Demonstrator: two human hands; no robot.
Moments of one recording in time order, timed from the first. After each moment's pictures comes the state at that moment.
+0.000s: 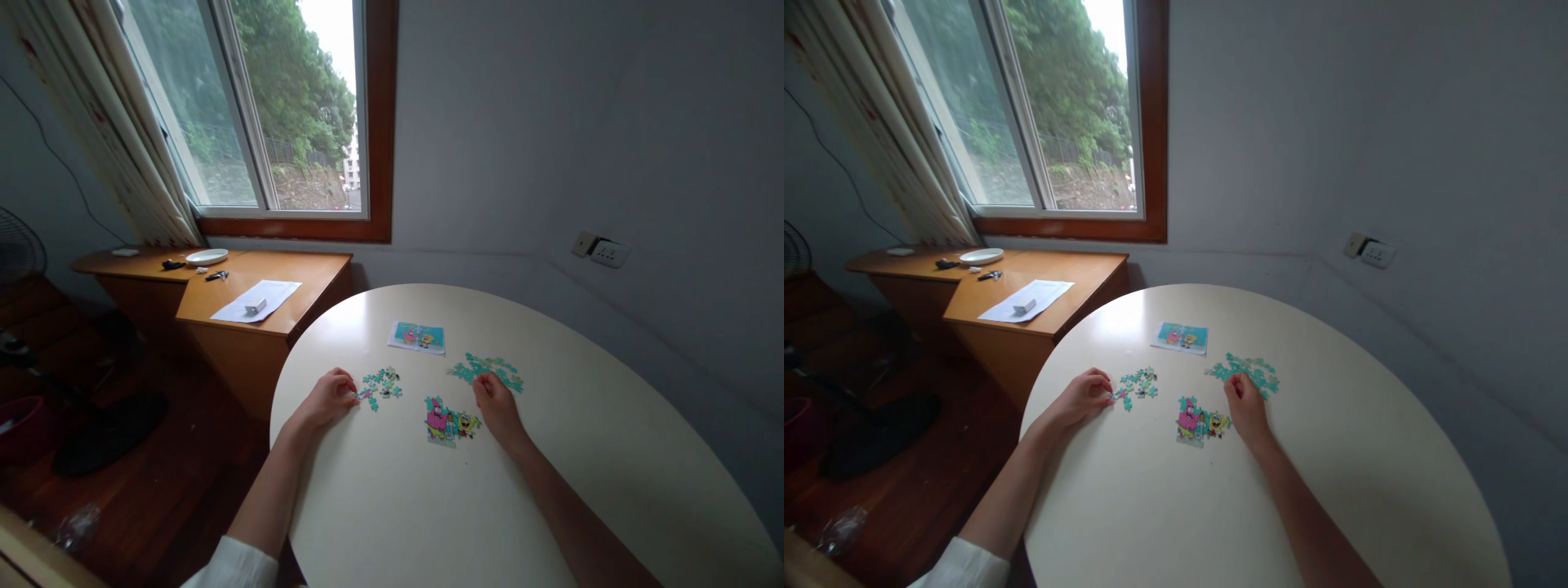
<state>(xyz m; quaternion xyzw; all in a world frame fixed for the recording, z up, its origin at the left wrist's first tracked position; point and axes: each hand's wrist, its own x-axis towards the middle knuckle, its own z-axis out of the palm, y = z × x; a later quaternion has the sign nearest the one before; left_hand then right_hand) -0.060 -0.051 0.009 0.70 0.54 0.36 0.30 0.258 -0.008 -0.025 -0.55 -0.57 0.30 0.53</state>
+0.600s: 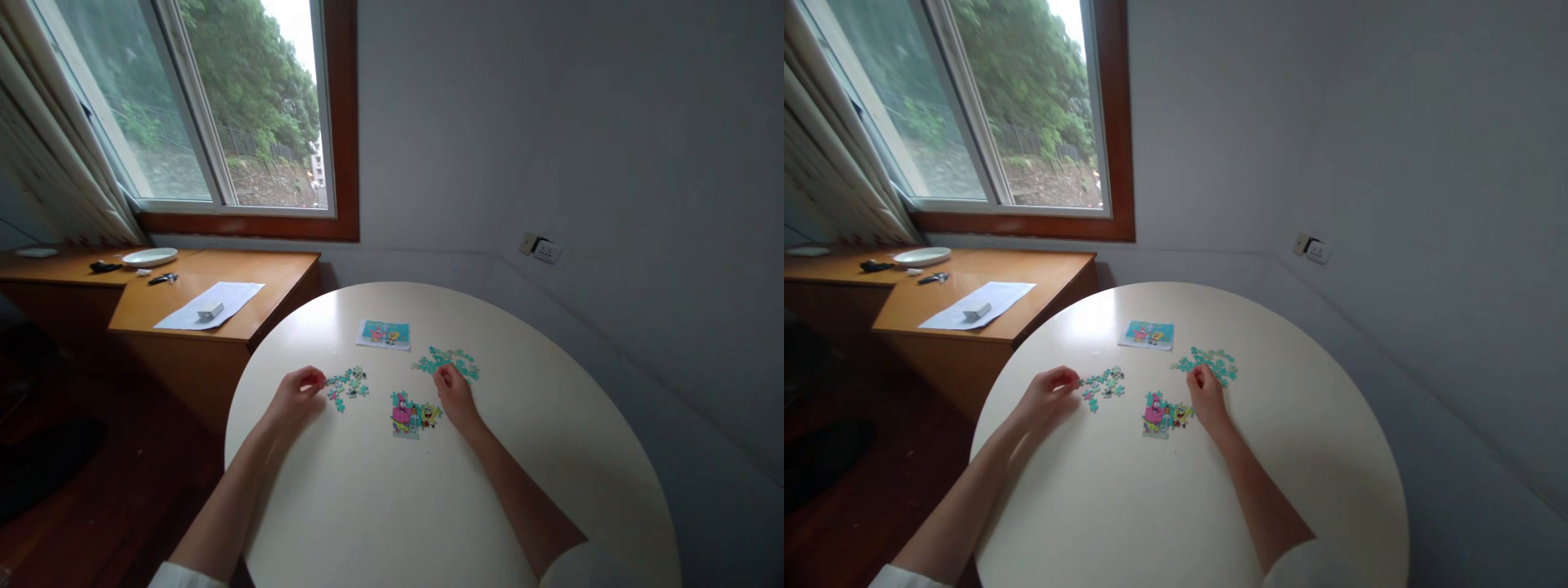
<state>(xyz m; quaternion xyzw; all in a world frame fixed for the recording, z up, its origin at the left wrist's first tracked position) -0.046 -0.043 0.015 0.64 0.53 0.45 0.32 0.254 -0.010 -0.022 -0.55 -0.58 0.28 0.53</state>
